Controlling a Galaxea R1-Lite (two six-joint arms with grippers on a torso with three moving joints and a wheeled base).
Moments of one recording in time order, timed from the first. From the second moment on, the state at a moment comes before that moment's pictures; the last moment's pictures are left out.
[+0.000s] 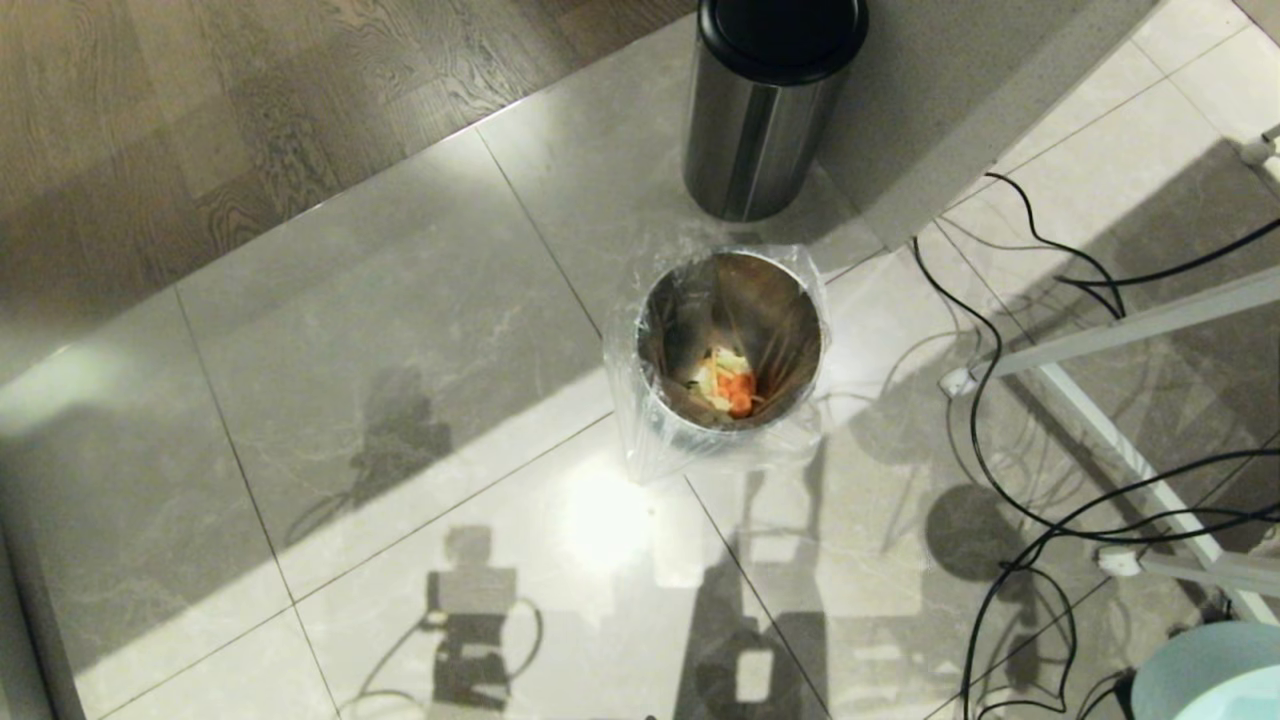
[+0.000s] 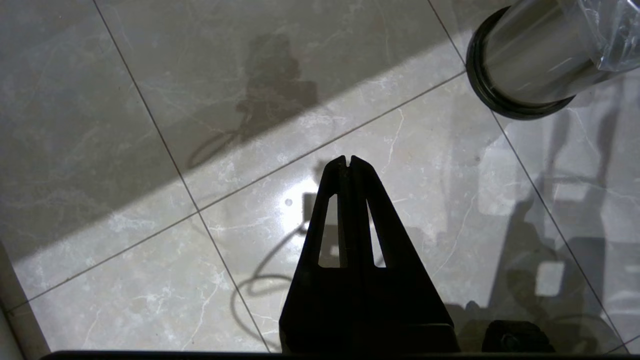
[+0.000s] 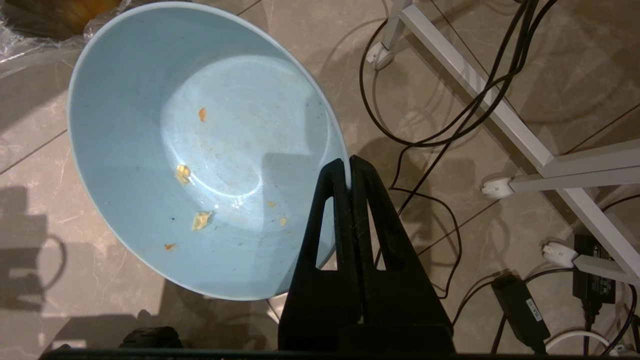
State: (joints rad) left arm 0.00 0.00 0.00 -0.01 0.02 -0.06; right arm 0.00 0.00 0.00 -0.06 -0.02 0.05
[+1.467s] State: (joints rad) left arm 0.00 0.00 0.00 -0.01 0.02 -0.06; right arm 0.00 0.00 0.00 -0.06 -0.02 0.05
